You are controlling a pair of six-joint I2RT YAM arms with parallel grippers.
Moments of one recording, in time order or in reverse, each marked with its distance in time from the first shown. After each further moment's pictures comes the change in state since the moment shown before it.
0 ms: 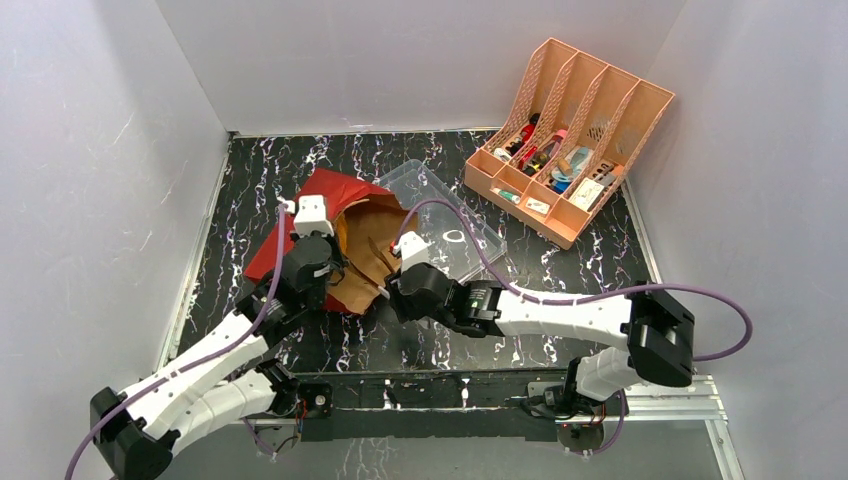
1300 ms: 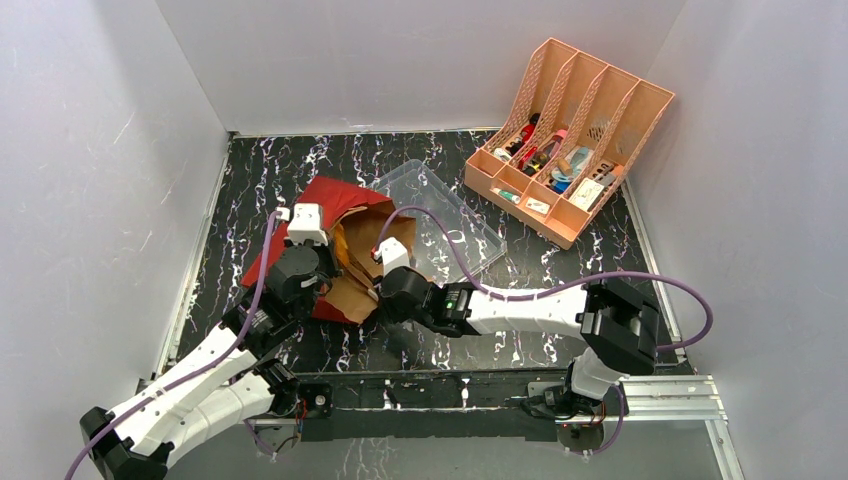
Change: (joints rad) left arm -0.001 -0.124 -0.024 -0.075 0.073 0.051; right arm 0.000 0.182 0.041 0.123 -0.039 -0.015
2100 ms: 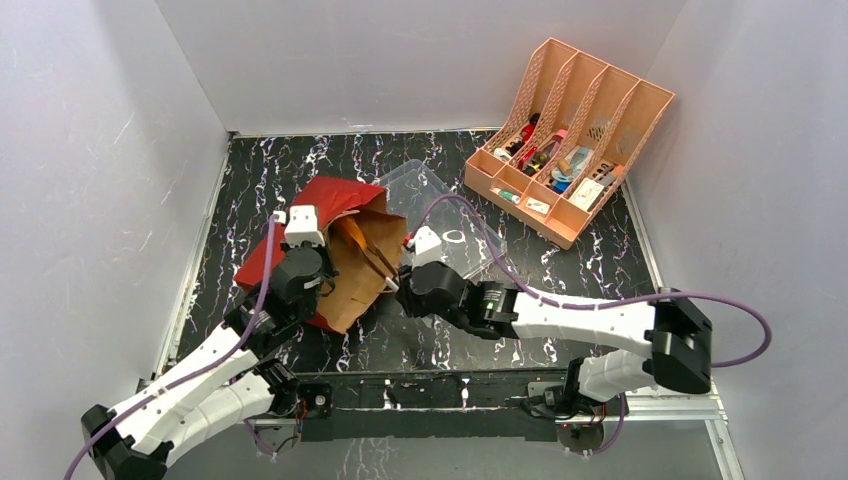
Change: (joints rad) left arm -0.003 -0.004 -0.017 -0.014 -0.090 -0.017; right arm 0.001 -0.247 -0.072 -0.102 0.052 0.077
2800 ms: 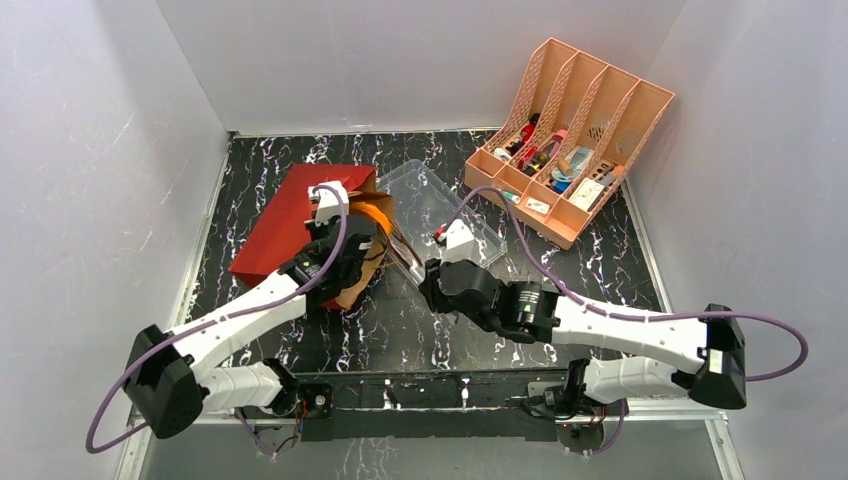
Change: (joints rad) left arm -0.002 0.442 0.191 -0.038 -0.352 -0.124; right arm 0.000 -0.204 -0.008 -0.166 0.103 0.022
